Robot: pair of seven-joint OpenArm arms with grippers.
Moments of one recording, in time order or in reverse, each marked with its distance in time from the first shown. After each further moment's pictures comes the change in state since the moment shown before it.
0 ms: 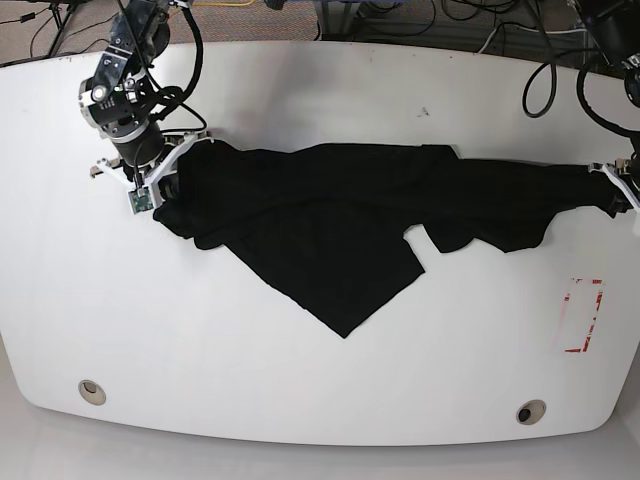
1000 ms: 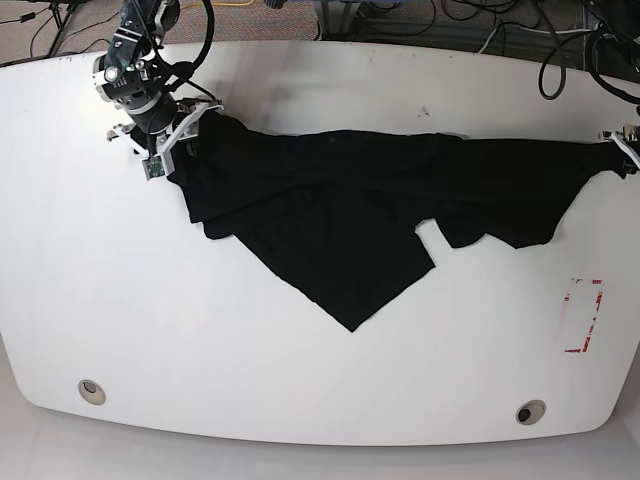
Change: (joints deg) left arm 7.1 -2.1 -2.6 -6.0 2.0 0.0 -4.7; right arm -5.6 -1.0 -0.1 -4.8 0.0 -0.2 1.0
